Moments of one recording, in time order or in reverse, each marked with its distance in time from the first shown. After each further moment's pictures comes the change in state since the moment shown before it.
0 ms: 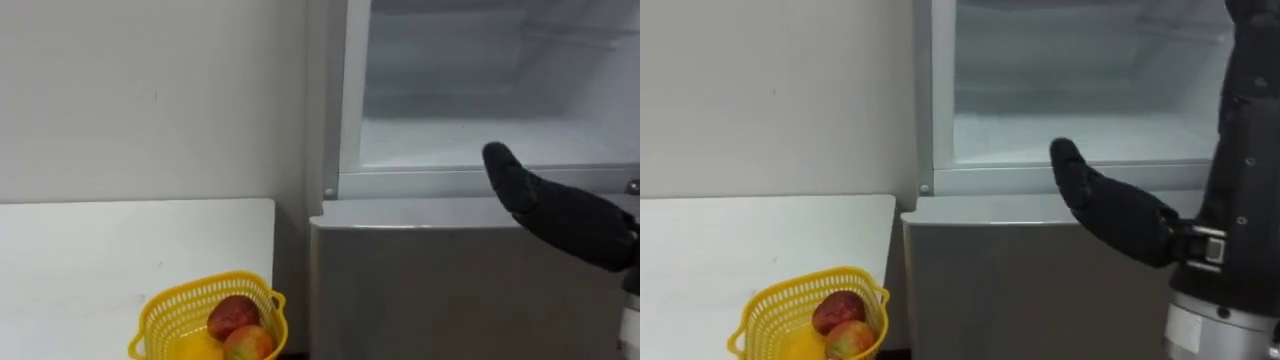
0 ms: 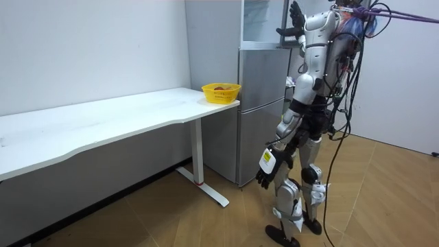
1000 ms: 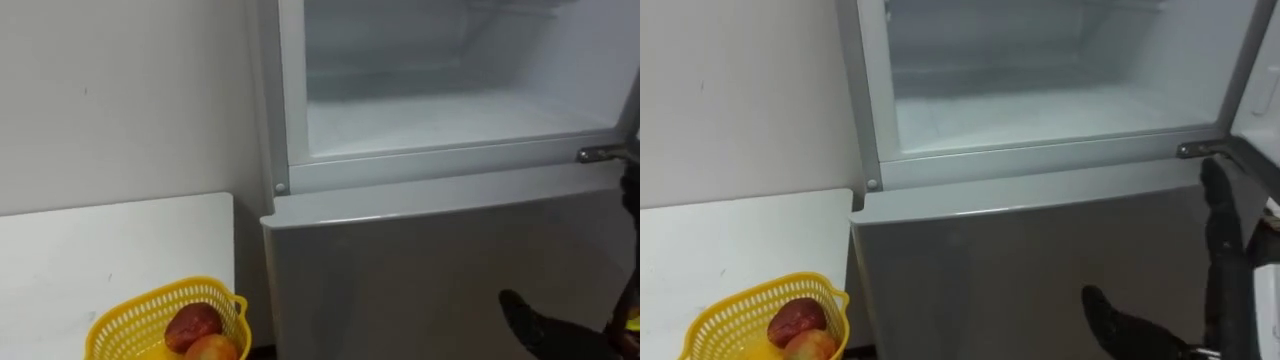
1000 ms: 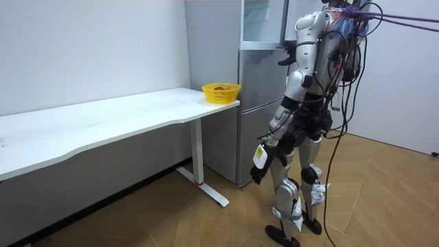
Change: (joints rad) left arm 0.002 0.003 -0.002 -0.017 -0.008 0.008 -0.002; right arm 0.262 0.001 0.057 0.147 0.087 0.055 0.105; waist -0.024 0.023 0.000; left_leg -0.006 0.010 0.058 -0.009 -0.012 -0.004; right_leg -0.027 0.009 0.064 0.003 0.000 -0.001
